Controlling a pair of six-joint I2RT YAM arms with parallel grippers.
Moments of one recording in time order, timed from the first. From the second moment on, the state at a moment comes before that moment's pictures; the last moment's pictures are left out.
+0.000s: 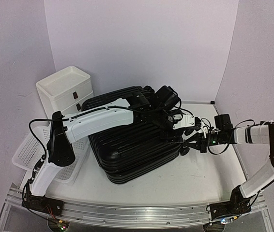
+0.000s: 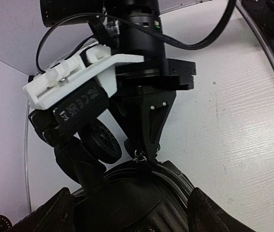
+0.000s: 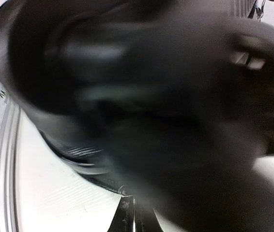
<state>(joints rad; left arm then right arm) -1.15 2.33 2.39 -0.80 0.13 0.70 0.16 1.45 0.62 -0.04 -0.97 -0.52</state>
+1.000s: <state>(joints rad) -1.16 2.25 2.37 -0.93 0.18 0.42 0.04 1.73 1.03 -0.39 -0.99 -0.84</state>
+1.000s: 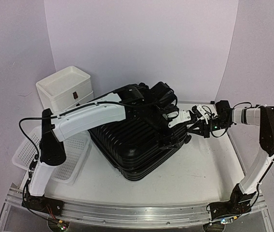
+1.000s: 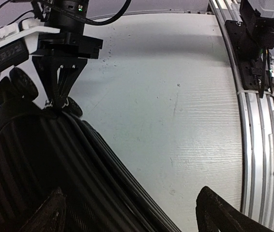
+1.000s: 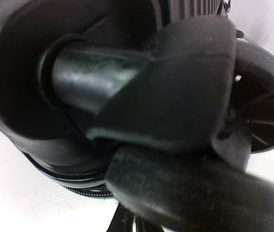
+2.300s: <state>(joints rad) -0.73 1.31 1.27 -0.49 0.07 -0.31 0.25 1.51 1.08 -0.29 -0.44 1.13</state>
